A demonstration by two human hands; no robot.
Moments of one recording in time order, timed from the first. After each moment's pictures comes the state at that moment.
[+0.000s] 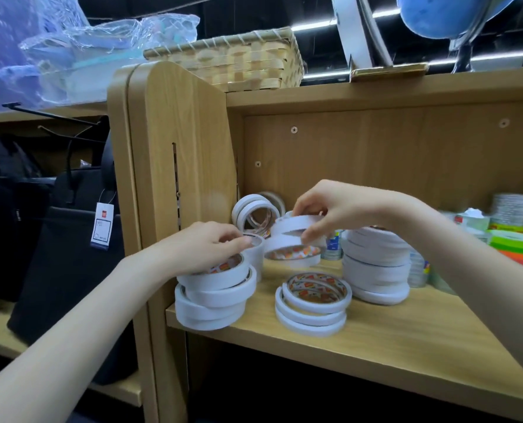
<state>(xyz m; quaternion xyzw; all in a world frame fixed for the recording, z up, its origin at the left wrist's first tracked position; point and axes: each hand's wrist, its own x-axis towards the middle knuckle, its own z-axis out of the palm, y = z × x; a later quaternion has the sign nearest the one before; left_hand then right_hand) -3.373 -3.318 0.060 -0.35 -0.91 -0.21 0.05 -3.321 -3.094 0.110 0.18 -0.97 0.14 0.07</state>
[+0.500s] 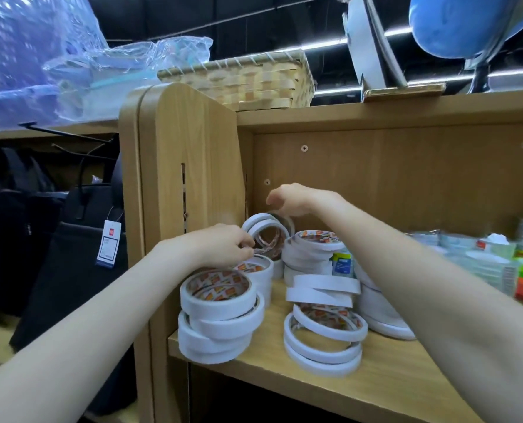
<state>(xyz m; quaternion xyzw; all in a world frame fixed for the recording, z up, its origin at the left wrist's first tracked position) -3.405 -3.293 0.088 -0.32 -0.94 -0.07 0.05 -3.444 -3.116 0.133 0.08 -0.99 0.00 0.11</state>
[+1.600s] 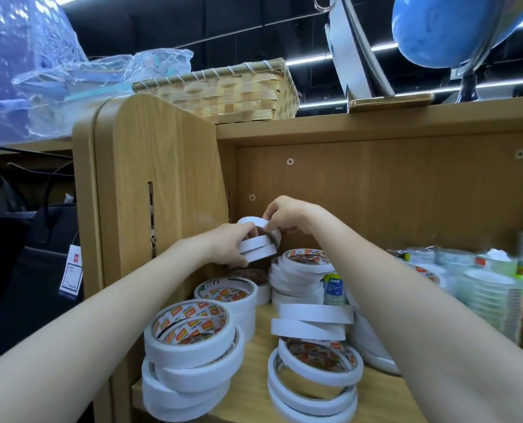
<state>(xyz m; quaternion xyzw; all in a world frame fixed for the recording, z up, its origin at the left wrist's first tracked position) -3.487 -3.247 0.095 -0.35 -0.93 -0.09 0.09 -3.461 -3.098 0.133 0.00 -0.96 0.27 0.11</state>
